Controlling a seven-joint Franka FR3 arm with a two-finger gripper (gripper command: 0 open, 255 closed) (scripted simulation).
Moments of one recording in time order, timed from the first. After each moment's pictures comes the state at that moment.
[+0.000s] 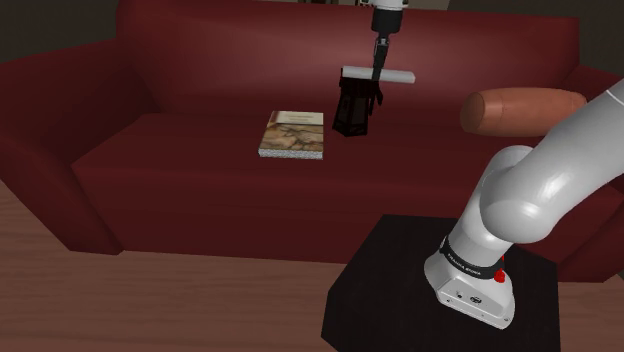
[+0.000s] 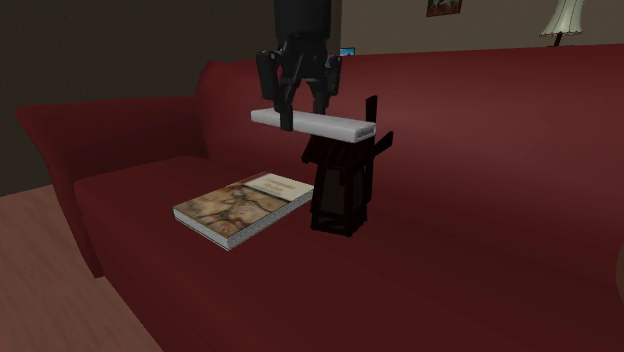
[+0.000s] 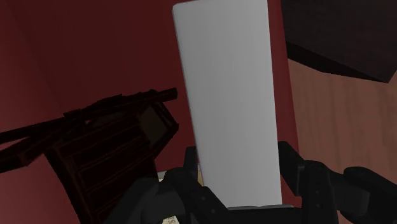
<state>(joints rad) 0.04 -0.37 -0.38 -2.03 -0.13 1.69 -0.73</state>
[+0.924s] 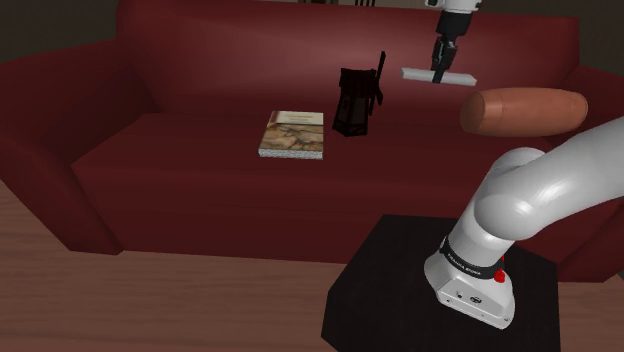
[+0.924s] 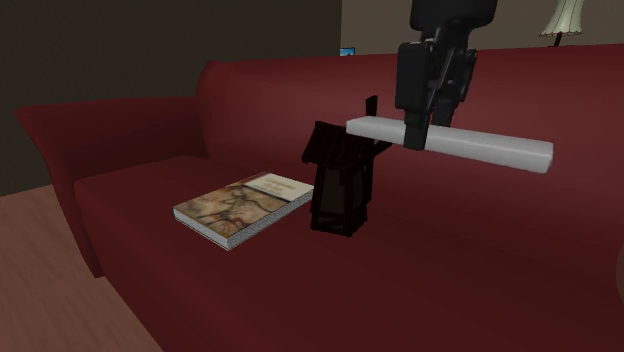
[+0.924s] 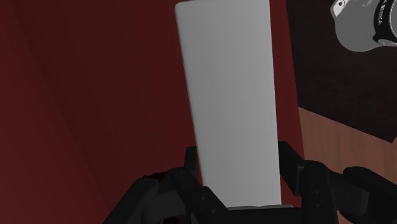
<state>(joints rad) -0.10 -0.61 -0.54 -2.16 -0.29 1.62 -0.97</state>
